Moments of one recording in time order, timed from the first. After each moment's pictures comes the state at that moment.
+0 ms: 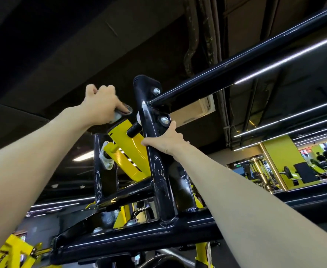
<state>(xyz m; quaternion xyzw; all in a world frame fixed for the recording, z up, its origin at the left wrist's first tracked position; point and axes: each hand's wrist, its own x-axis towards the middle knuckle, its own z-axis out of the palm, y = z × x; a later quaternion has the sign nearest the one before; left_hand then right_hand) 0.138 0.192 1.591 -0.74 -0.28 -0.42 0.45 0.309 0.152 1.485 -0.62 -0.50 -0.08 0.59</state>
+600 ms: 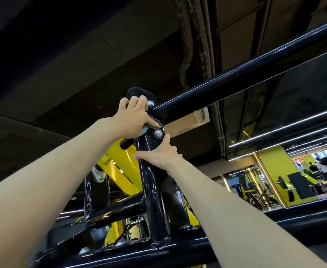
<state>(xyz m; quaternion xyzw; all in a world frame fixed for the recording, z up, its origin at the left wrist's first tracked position) 0.203 0.162 1.576 -0.69 -0.24 -0.33 0.60 0.308 0.148 1.487 -0.62 -0.51 -0.08 0.59</state>
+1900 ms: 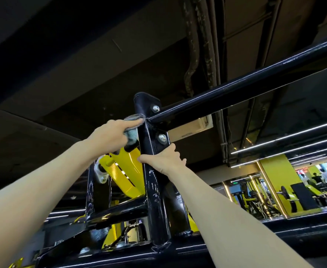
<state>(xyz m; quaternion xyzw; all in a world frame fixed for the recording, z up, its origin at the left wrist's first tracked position) 0.155 0.199 1.564 -0.83 -0.20 -0.45 0.26 0.304 0.148 1.485 -0.63 -0.49 -0.09 0.59</state>
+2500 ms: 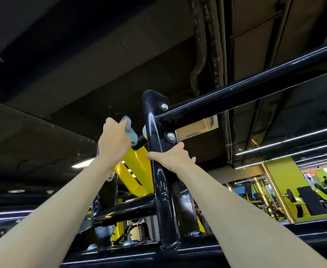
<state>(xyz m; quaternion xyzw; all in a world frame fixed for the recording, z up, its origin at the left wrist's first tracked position) 0.170 0.240 1.547 -0.69 -0.23 -0.65 0.22 0.307 0.151 1.487 -0.63 -0.49 -0.11 0.59</state>
